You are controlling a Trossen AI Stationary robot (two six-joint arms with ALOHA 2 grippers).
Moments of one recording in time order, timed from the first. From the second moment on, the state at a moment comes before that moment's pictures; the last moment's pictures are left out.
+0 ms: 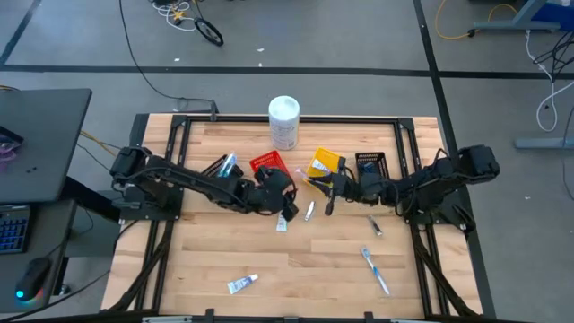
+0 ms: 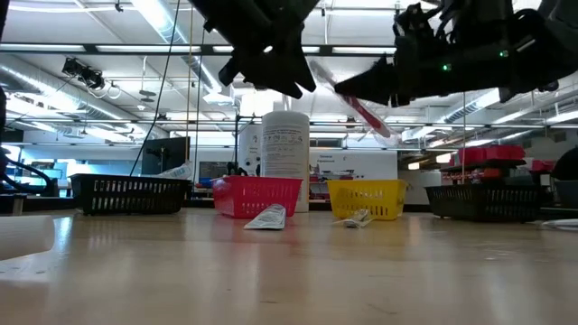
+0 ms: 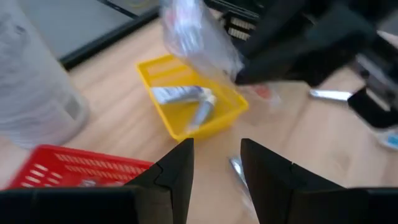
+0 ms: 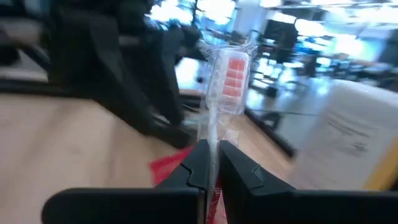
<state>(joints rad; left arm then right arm) -0.21 1.67 1.19 -0.20 -0.65 -0.57 0.08 1.48 0.42 1.03 0.33 -0.17</state>
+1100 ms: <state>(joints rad) -0.23 1.86 1.19 0.36 -0.51 -0.23 0.06 1.48 0.42 1.33 -0.03 0.02</state>
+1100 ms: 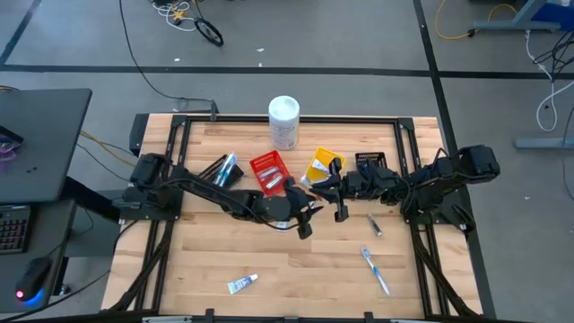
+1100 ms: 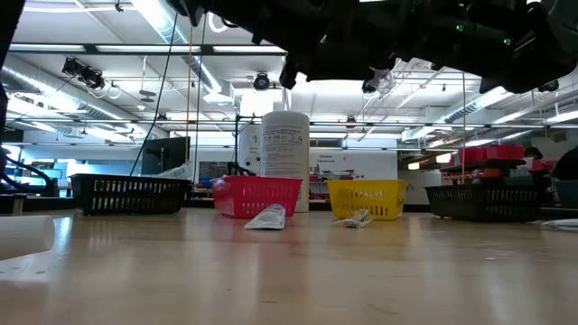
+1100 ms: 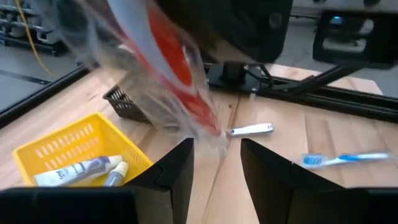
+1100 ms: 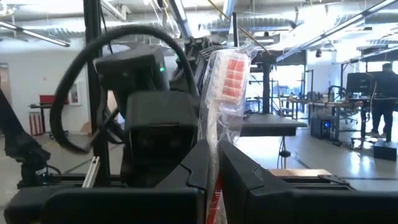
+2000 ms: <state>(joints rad) -0.19 1.82 1.19 0.44 -0.51 -0.20 0.11 1.49 0.49 1.28 -0.03 -0.03</state>
